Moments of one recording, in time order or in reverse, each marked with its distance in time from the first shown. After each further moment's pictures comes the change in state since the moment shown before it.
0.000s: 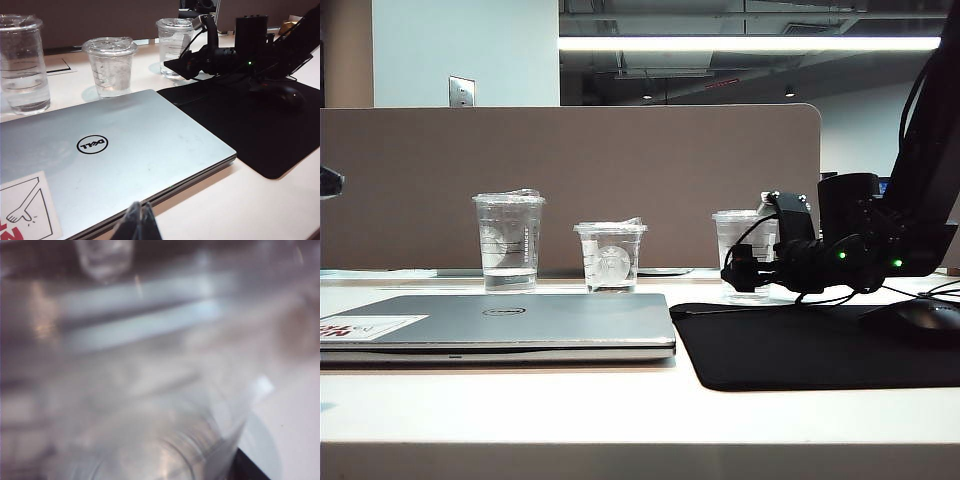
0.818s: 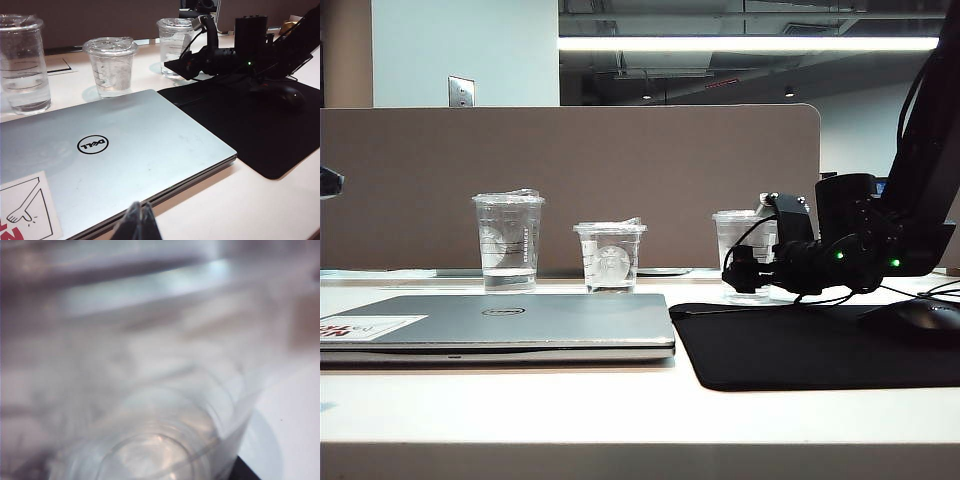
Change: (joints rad) left arm 0.000 0.000 0.000 0.000 0.000 0.000; right arm 0.005 0.000 0.002 -0.014 0.013 0.004
